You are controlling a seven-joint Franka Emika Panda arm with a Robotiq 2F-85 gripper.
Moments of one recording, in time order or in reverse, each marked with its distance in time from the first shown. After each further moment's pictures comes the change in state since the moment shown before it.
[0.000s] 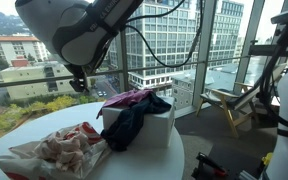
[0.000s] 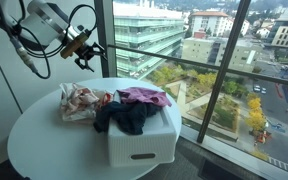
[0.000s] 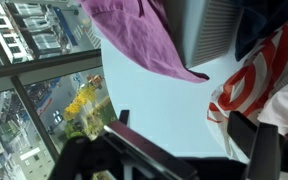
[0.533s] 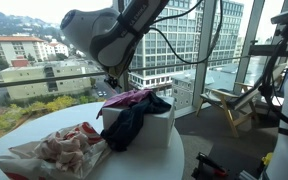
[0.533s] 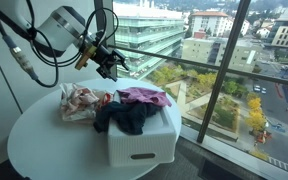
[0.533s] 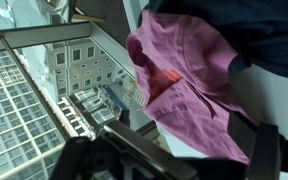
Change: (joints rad) arm -0.136 -0.077 -0.005 -0.143 -0.090 -0.174 0.358
